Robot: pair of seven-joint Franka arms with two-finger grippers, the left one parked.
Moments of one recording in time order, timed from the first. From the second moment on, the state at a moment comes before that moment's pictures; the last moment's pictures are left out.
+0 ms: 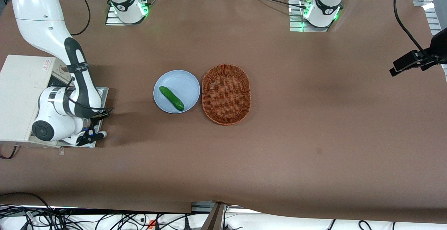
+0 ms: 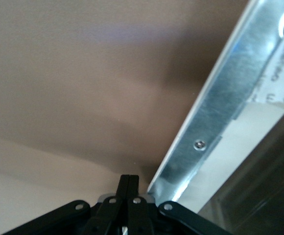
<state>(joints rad) 0.01 0.78 -0.08 -1.48 0.06 1.86 -0.36</state>
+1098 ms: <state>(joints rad) 0.03 0.71 -0.09 -1.46 0.14 1.75 -0.16</state>
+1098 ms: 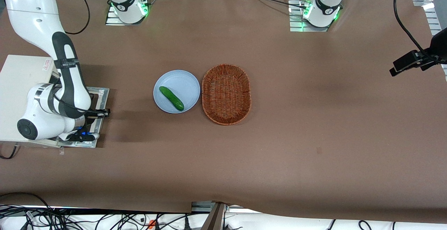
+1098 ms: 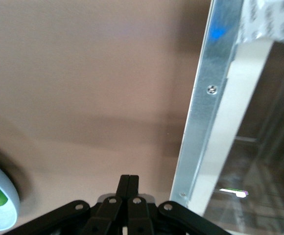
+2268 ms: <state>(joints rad) 0.04 0.40 -0.12 -1.36 0.03 1.42 -0.23</state>
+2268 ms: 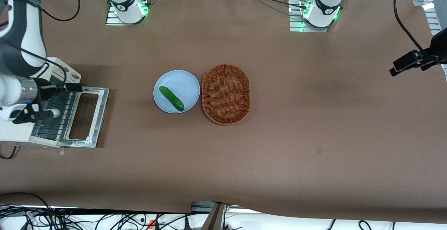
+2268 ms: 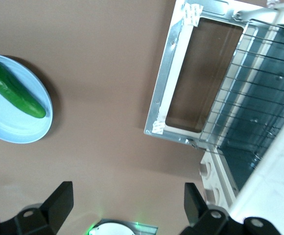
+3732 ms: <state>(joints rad) 0.04 0.08 -0.14 -1.54 0.00 1.58 -0.17</state>
